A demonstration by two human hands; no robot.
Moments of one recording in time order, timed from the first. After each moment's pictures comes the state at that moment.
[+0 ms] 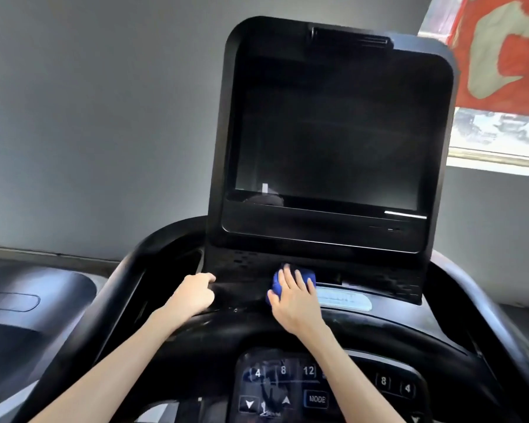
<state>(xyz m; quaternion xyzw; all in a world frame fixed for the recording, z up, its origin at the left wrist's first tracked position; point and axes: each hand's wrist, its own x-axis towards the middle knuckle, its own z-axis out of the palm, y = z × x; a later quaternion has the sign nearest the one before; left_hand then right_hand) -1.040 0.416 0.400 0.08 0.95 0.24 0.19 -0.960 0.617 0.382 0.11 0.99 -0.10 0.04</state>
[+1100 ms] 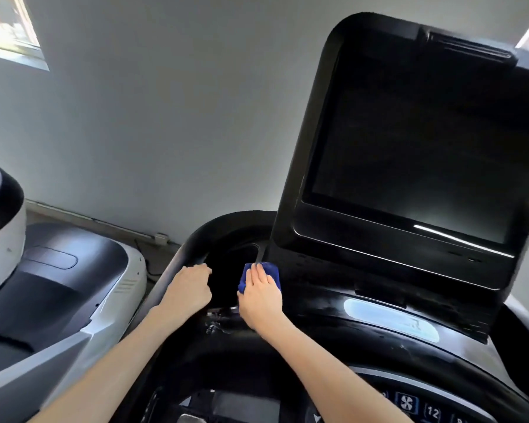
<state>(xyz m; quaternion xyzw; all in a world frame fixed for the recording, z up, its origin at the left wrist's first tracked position) -1.065 0.295 0.369 0.09 0.98 0.17 0.10 -1.038 0.451 0.360 -0.04 0.99 0.03 0.11</state>
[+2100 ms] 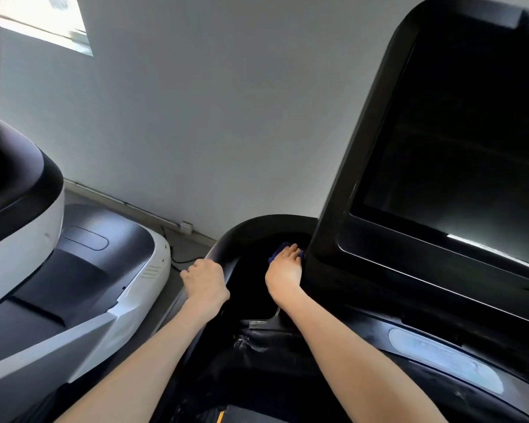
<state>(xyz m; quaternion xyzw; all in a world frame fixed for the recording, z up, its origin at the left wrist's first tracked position) -1.097 0.287 0.364 -0.09 0.99 0.02 0.11 -1.124 0.427 0.359 0.06 0.99 0.11 0.11</state>
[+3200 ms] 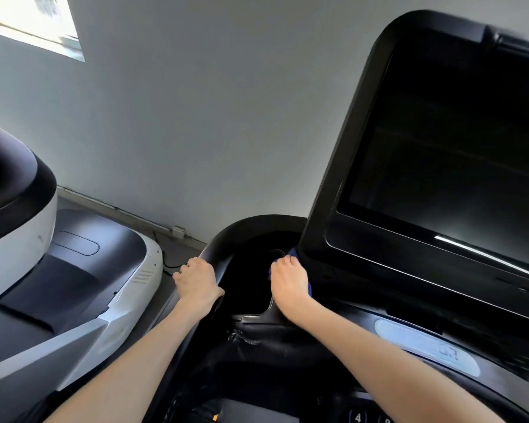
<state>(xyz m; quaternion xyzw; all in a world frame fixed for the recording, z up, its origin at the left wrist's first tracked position) -1.089 0.283 0.363 -0.09 0.99 0.08 0.09 -1.081 0.451 0.380 -0.07 0.95 0.31 0.05</state>
